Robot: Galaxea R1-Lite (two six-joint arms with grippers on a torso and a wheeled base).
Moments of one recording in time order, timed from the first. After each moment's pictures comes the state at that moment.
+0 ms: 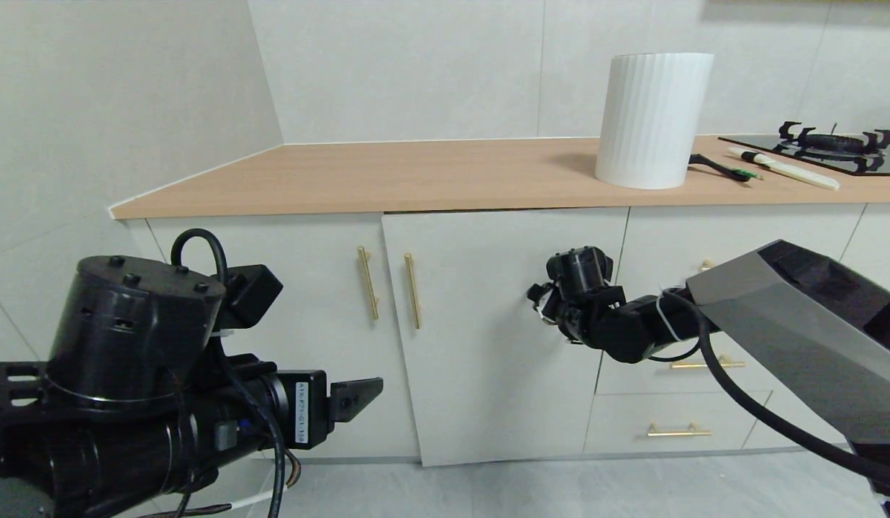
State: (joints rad) left arm -0.65 1.39 -0.75 -0.01 0.26 -0.45; right arm 0.49 2.39 -1.55 -0.36 -0.41 0.76
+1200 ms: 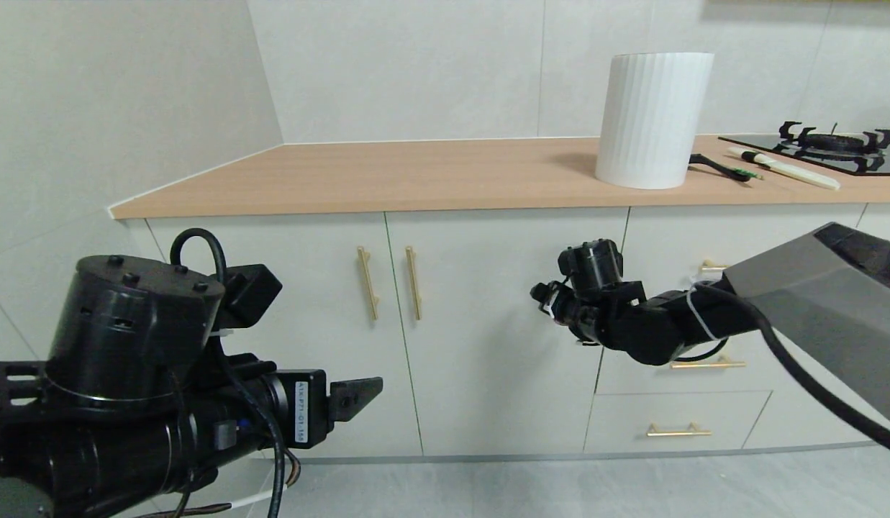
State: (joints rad) left arm -0.65 1.39 -0.75 -0.01 0.26 -0.45; right arm 0.52 2.25 -1.40 -0.36 -0.36 0.74
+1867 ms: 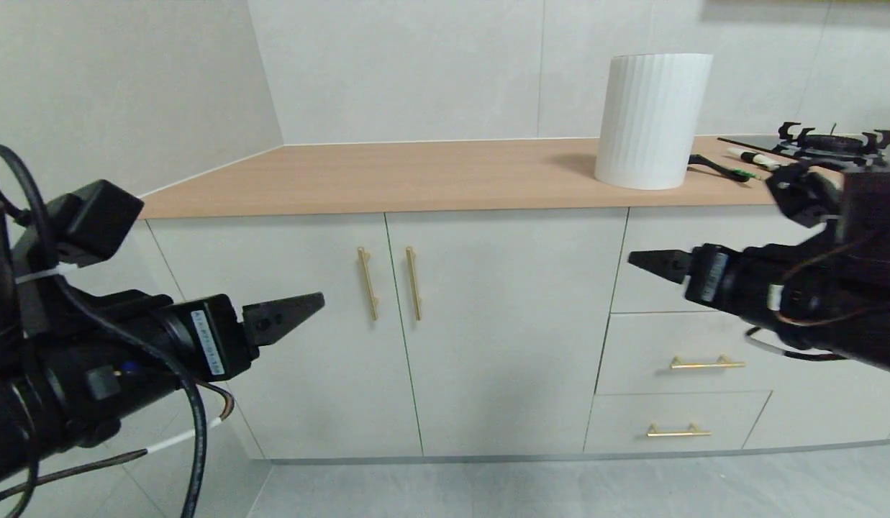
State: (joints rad) left arm -0.54 1.22 -0.75 -0.15 0.26 -0.41; right arm 0.48 1.44 -0.83 -0.37 -0.18 0.45
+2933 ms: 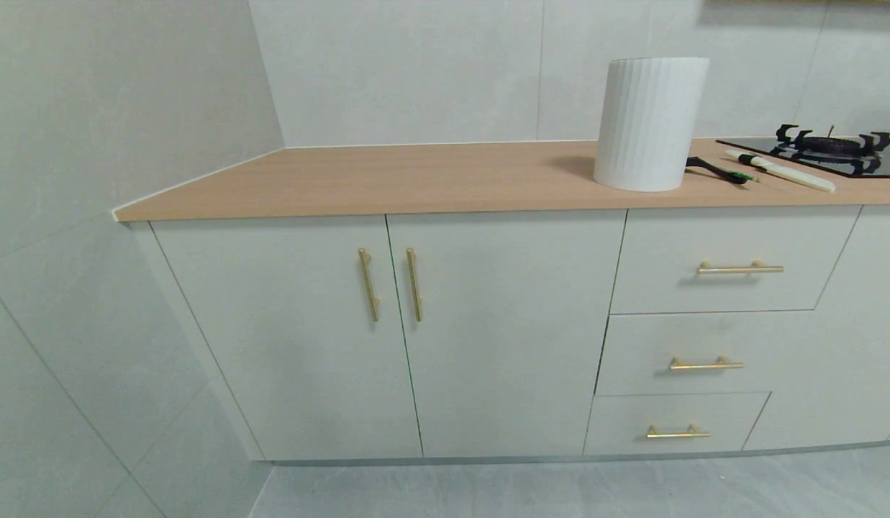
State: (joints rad) left arm -0.13 0.20 -0.40 0.16 0.26 0.00; right arm 0.11 0.12 -0.46 0.29 -0.31 0.08
